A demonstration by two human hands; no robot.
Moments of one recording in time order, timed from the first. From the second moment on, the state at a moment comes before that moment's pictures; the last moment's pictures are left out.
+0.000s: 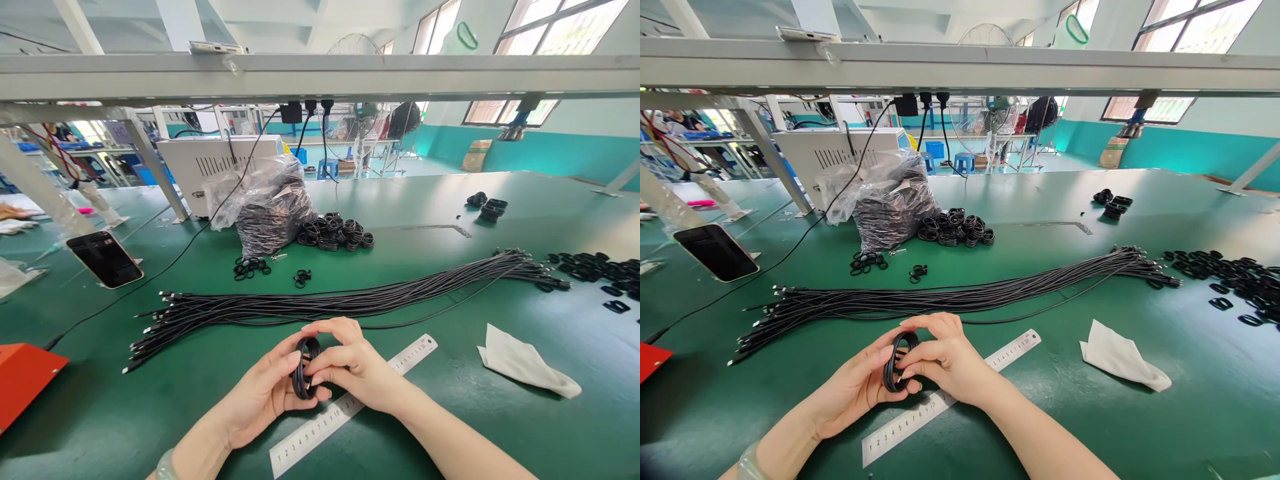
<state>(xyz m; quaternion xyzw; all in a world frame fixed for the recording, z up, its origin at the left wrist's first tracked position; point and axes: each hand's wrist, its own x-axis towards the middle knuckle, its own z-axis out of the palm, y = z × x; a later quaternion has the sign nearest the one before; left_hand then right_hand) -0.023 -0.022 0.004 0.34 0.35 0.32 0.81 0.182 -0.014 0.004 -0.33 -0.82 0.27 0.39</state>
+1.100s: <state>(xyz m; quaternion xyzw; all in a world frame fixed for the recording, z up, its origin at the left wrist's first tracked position) -0.005 -0.032 0.010 0.46 0.46 0.37 0.67 0.158 -0.020 -0.001 -0.43 -0.52 0.62 0.41</state>
